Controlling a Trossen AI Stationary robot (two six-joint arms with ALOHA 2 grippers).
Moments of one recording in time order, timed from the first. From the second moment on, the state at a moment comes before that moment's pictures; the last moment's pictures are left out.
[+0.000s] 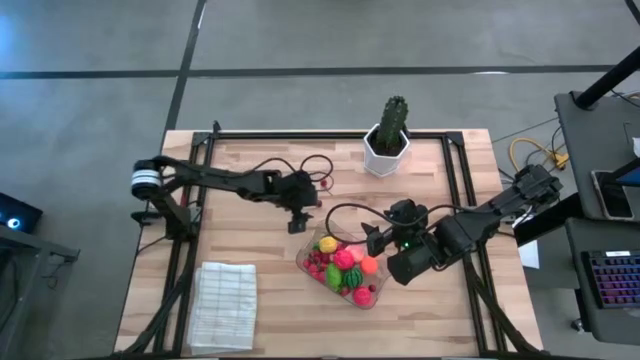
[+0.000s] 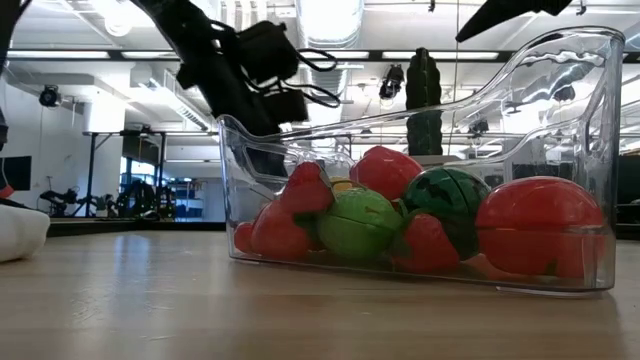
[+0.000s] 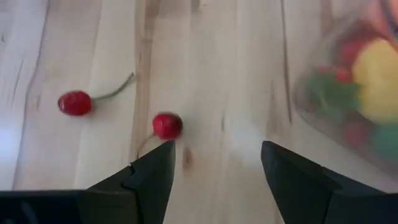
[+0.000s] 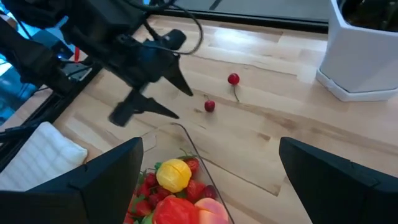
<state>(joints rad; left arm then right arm) 0.17 1.66 1.00 -0.26 0.03 0.14 0.52 1.49 1.37 -1.07 0.89 1.49</state>
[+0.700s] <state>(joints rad) 0.24 1.82 1.07 -0.22 0.03 0.25 0.51 1.49 1.37 -1.07 0.89 1.53</state>
